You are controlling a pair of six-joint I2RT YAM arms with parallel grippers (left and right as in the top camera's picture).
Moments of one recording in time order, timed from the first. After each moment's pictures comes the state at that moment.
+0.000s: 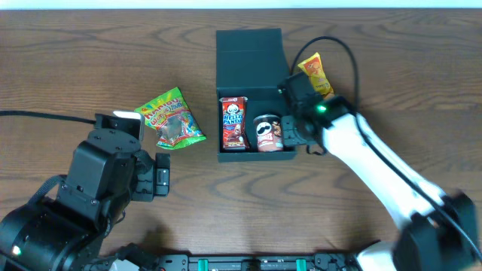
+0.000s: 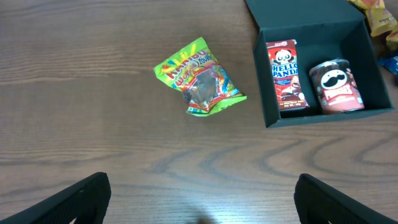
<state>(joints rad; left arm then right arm) -0.50 0.97 1.52 -1.47 -0.28 -0.29 0.48 1.55 1.21 -0.94 0.16 0.40</state>
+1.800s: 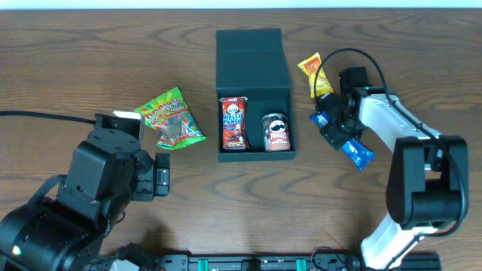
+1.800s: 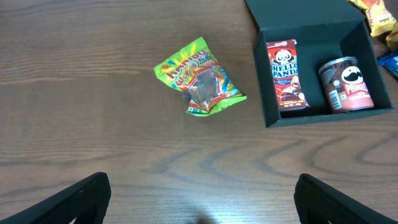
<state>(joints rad) -0.50 0.97 1.52 -1.47 -0.28 -0.29 0.06 1.89 1.15 -0.74 0.08 -0.57</state>
